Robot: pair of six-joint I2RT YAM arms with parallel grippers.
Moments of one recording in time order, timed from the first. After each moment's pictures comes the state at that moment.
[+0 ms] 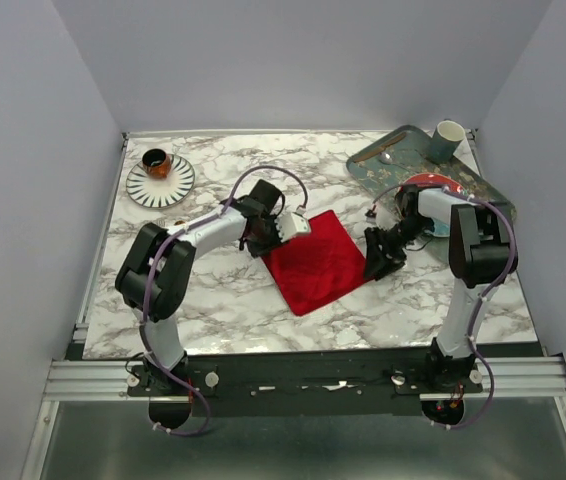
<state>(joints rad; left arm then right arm) -0.58 1.79 1.17 -0.57 0.20 0.70 0.07 2.00 1.26 -1.02 -0.66 -0.30</state>
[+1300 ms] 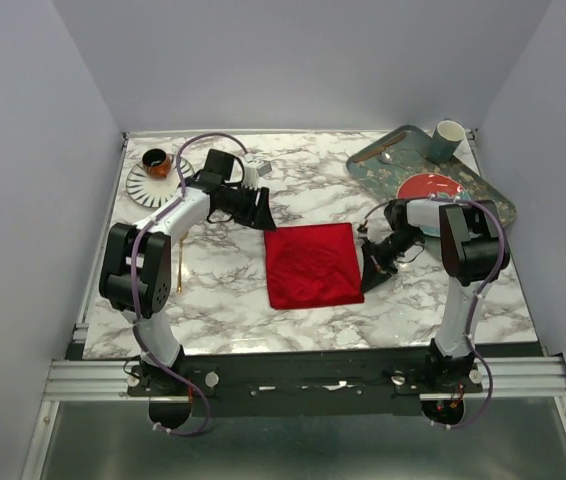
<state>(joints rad) -0.28 1.78 1.28 -0.46 0.72 0.01 0.15 2.04 1.18 -0.99 -0.74 -0.21</state>
